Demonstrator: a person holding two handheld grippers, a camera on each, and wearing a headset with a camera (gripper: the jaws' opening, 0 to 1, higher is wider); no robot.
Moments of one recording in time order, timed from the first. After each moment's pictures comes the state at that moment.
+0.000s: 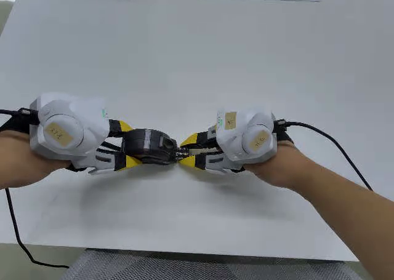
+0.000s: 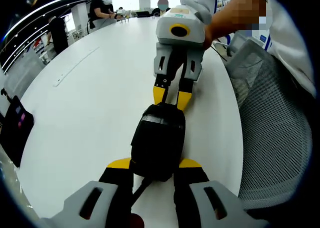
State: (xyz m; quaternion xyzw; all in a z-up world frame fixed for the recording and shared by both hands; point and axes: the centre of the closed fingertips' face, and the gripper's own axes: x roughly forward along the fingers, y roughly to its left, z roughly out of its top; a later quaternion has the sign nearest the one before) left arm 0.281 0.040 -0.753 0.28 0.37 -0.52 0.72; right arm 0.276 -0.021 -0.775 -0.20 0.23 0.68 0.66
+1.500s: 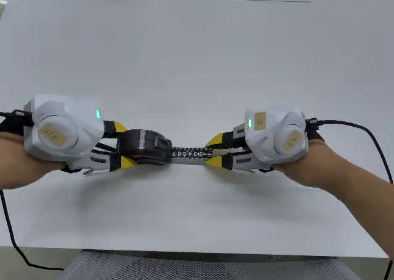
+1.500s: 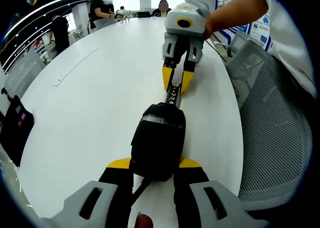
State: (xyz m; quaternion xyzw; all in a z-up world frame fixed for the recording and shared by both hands) left arm 0.282 0.039 -0.753 0.28 0.37 -0.52 0.72; right arm 0.276 -0.079 -0.772 -0.23 0.25 0.67 0.66
